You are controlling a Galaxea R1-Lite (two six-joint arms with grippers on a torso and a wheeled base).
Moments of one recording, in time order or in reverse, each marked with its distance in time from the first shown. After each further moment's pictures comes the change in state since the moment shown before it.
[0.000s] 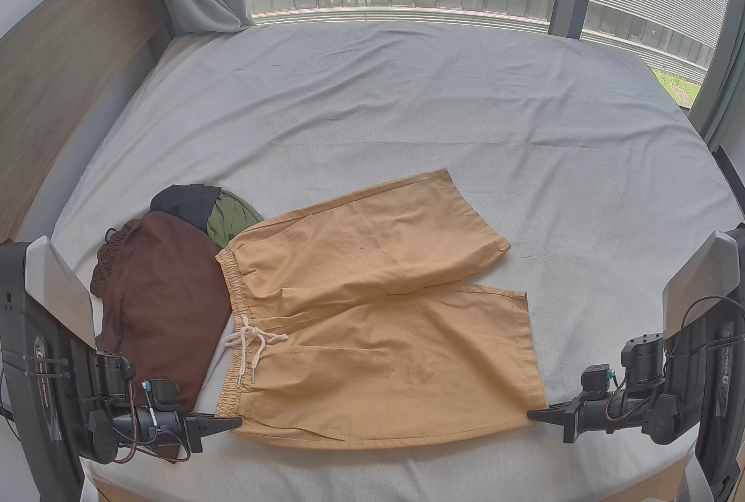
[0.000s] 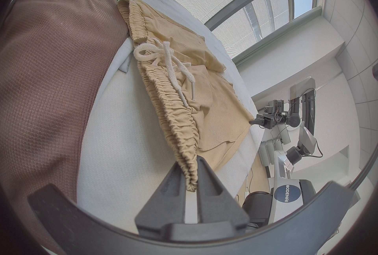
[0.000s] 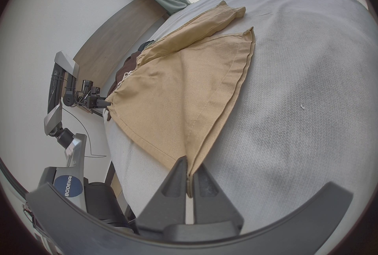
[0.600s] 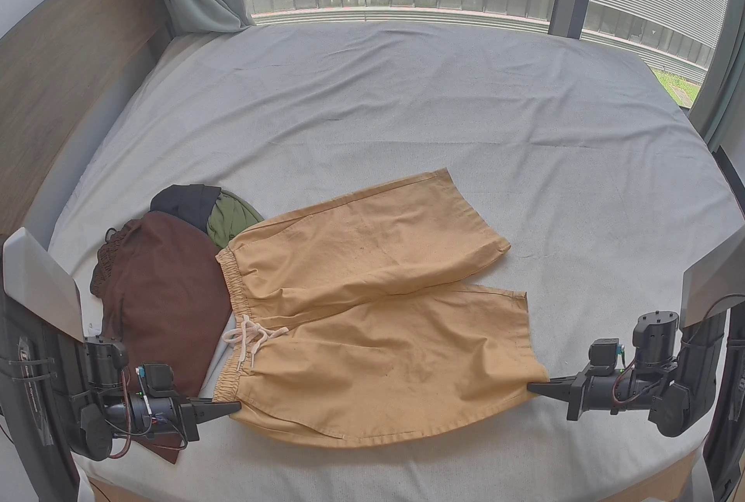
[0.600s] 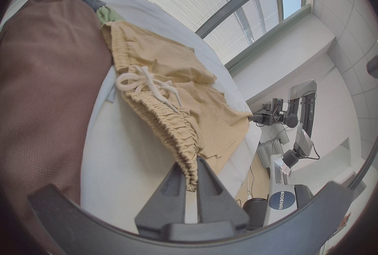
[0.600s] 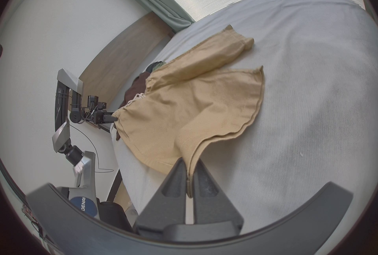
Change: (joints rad) left arm -0.024 -0.112 -0.003 -0.004 -0.008 -0.054; right arm 0.029 -0.150 -0.029 0.001 0.025 0.136
